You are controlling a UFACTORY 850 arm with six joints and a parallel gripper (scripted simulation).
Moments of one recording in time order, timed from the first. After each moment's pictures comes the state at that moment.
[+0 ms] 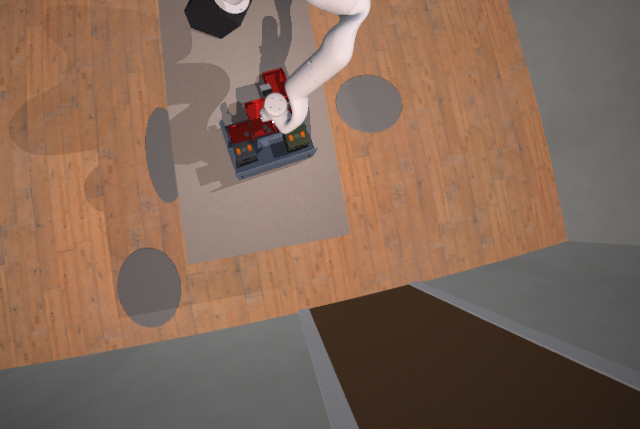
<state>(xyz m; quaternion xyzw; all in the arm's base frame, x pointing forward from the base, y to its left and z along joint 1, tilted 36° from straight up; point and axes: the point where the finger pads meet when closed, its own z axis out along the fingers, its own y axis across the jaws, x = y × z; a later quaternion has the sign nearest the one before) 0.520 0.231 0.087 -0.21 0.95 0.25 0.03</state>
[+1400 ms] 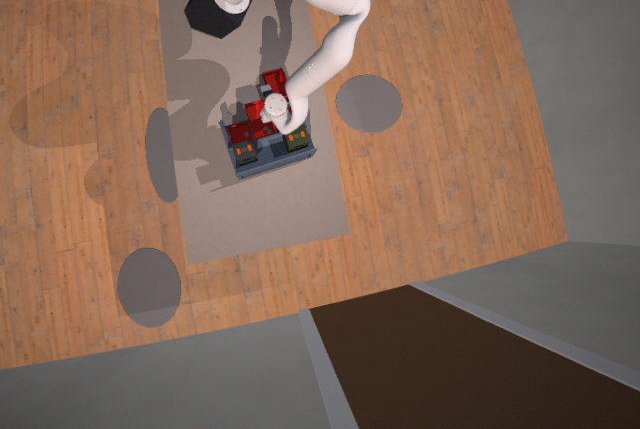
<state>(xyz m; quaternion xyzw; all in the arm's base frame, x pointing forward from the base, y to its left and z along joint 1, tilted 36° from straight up) 0.526 0.233 0.089 -0.21 0.95 0.25 0.04</state>
